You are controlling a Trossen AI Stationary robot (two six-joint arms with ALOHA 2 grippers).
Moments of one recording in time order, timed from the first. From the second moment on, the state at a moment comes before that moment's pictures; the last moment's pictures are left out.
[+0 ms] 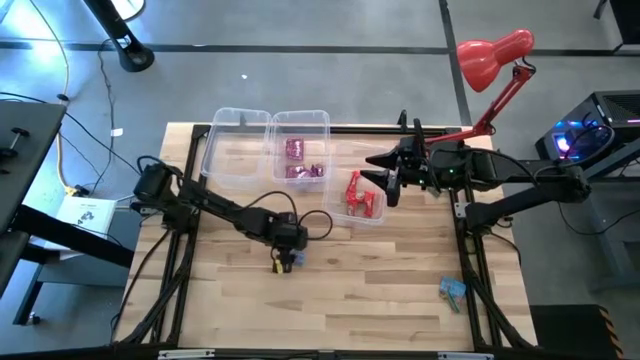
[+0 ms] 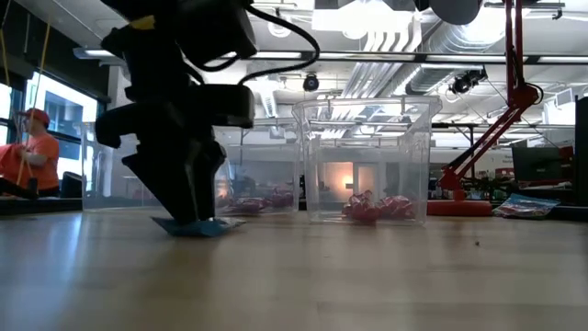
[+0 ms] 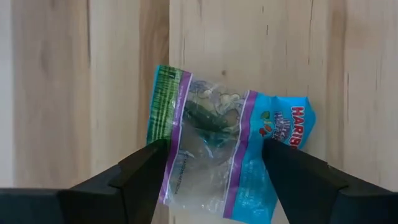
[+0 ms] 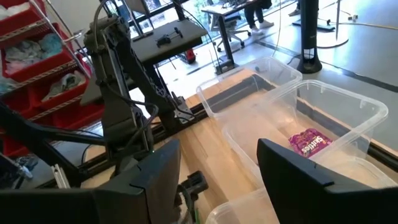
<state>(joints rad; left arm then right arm) -0.22 1.82 0.95 -0.42 -0.07 -0.19 0.04 1.10 1.16 -0.32 0.28 0.41</state>
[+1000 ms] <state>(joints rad) 0.09 0.91 0.94 -0.83 -0.49 -0.49 0.04 1.10 1.16 -0.33 0.36 0.43</state>
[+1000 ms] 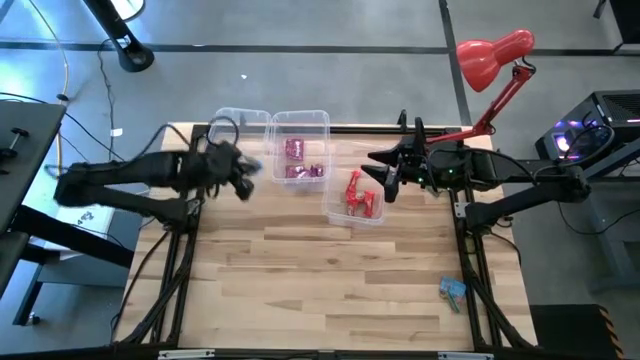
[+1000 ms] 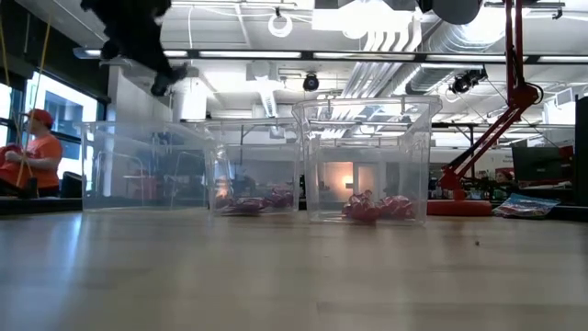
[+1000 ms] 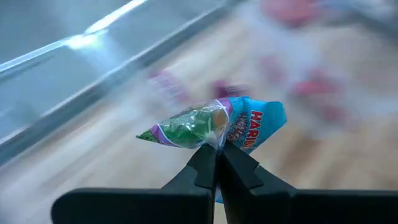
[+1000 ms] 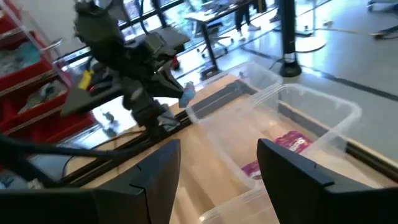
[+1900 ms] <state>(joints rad) 0.57 0.96 0.97 -0.65 -0.03 -0.37 0.03 1.09 1.16 -0.96 0.66 0.92</state>
